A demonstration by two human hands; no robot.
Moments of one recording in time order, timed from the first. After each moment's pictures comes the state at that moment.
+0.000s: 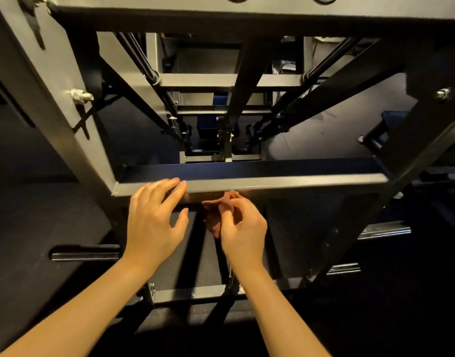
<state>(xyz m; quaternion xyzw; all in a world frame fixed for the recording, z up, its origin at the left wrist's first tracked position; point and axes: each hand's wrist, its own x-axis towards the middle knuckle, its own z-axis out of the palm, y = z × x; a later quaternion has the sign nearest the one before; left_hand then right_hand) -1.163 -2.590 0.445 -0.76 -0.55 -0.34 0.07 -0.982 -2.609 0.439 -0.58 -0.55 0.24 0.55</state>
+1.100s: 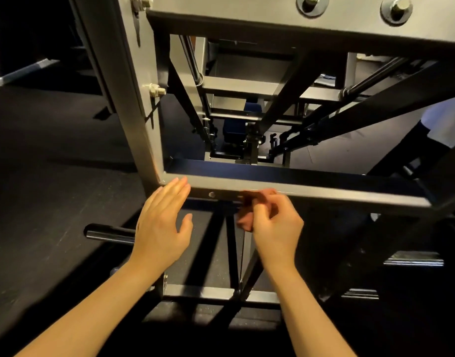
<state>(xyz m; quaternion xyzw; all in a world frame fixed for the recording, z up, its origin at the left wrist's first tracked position) -1.210 -2.626 0.448 -0.72 -0.59 -0.36 -0.02 -0.995 -2.614 0.467 -0.56 -0.53 0.31 0.56</state>
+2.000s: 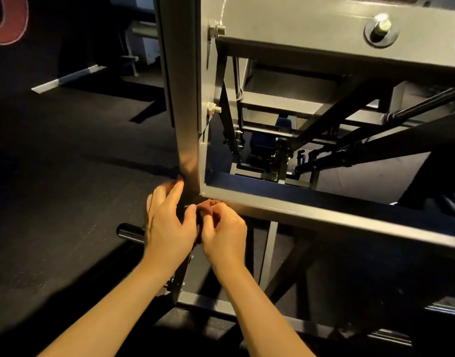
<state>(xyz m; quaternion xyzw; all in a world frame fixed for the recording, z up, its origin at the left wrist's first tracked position) -1.237 -2.633 0.477 -0.52 -0.72 -0.46 -0.09 -1.131 -2.600 0.450 -0.52 -0.69 0.28 0.41</state>
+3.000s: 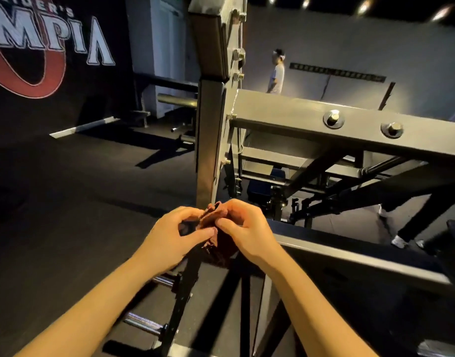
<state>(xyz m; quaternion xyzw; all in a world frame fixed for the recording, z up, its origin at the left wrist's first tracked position) -1.270 -2.679 0.562 -0.64 -0.58 -0.45 -0.23 -1.084 -2.610 0.576 -0.35 -0.78 0.38 0.35</state>
